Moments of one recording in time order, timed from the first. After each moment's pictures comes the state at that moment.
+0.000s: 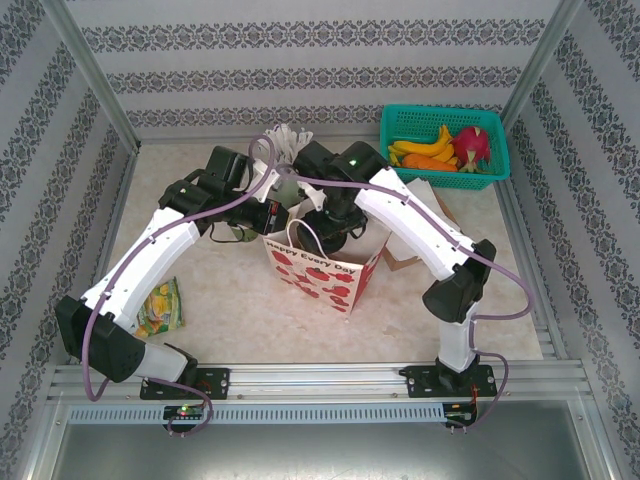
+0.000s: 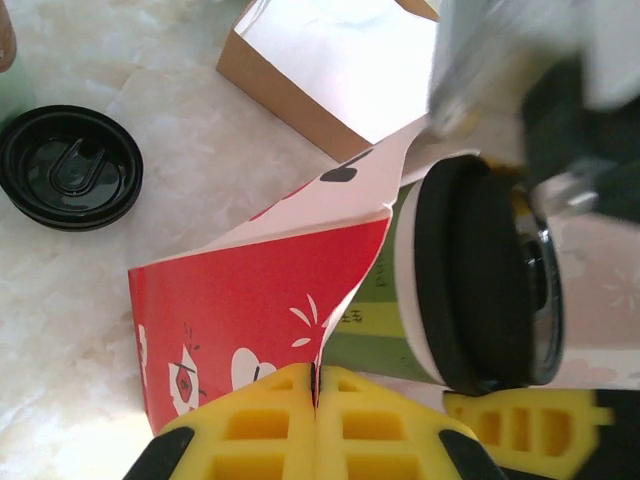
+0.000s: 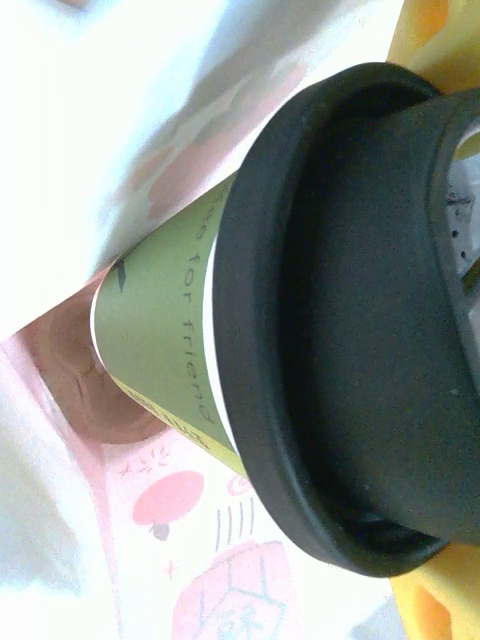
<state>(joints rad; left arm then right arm) -0.42 1.41 1.43 -0.91 0.52 -0.09 0.79 1.93 2.18 -1.65 -0.06 0.26</state>
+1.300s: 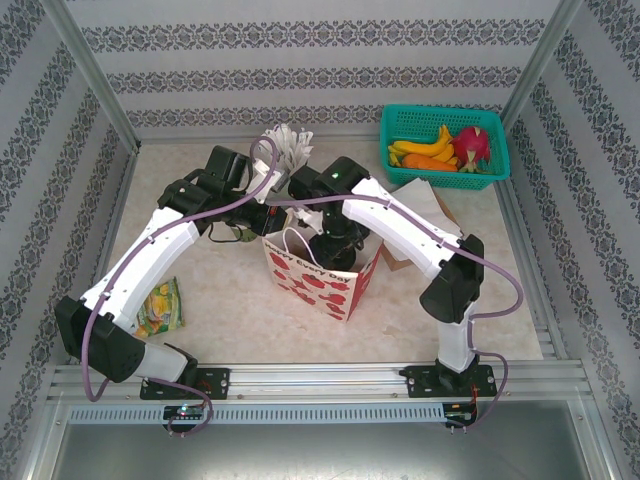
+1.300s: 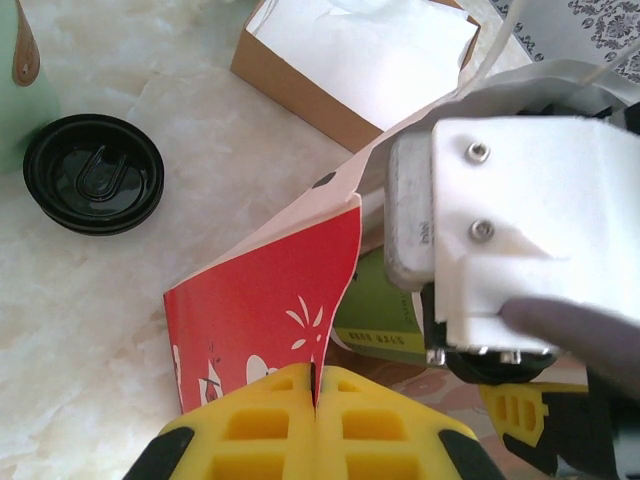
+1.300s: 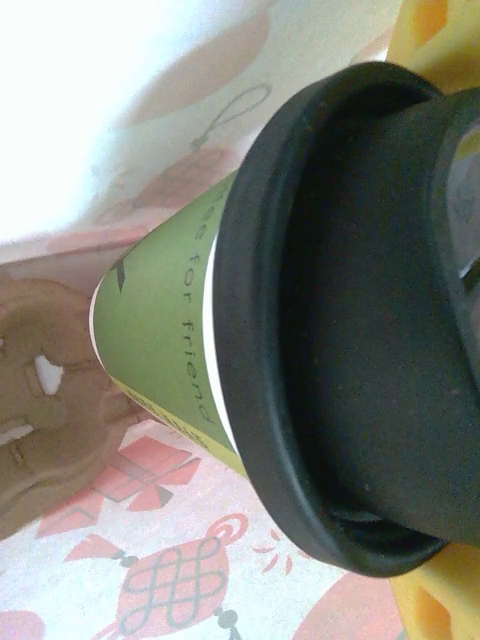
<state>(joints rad) -0.42 1.41 1.44 -0.93 0.48 -0.03 0.82 1.95 2.02 -1.70 -0.03 0.07</state>
